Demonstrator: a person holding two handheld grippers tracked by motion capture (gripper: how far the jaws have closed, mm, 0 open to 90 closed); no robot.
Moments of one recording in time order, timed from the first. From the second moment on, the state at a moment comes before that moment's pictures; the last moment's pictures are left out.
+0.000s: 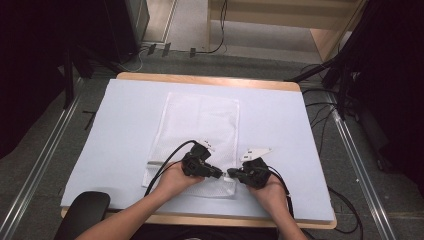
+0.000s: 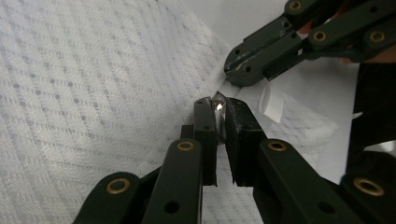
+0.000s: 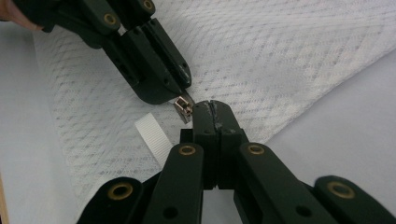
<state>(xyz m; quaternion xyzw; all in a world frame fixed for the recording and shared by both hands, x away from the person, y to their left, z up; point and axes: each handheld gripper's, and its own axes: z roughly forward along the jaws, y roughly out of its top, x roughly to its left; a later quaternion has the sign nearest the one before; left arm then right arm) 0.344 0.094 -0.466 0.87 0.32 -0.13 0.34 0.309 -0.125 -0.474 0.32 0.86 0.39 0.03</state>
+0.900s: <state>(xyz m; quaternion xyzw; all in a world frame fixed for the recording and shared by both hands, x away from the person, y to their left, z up) 0.359 0.099 -0.469 0.85 0.34 -0.20 0.34 0.307 -0.125 -0.475 0.29 0.87 0.39 0.04</state>
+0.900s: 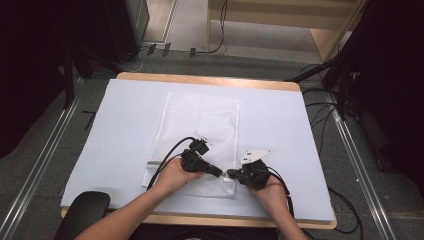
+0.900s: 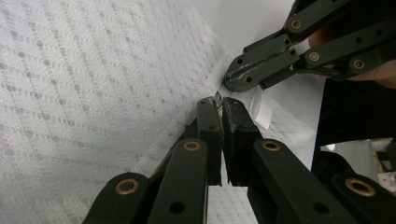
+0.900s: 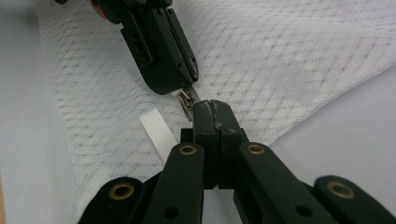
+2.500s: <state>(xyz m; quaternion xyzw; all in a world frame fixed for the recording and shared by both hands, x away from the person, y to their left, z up) 0.364 0.151 -0.433 0.86 0.37 -0.19 0.30 0.310 -0.127 -0.476 0.30 0.87 0.39 0.03</state>
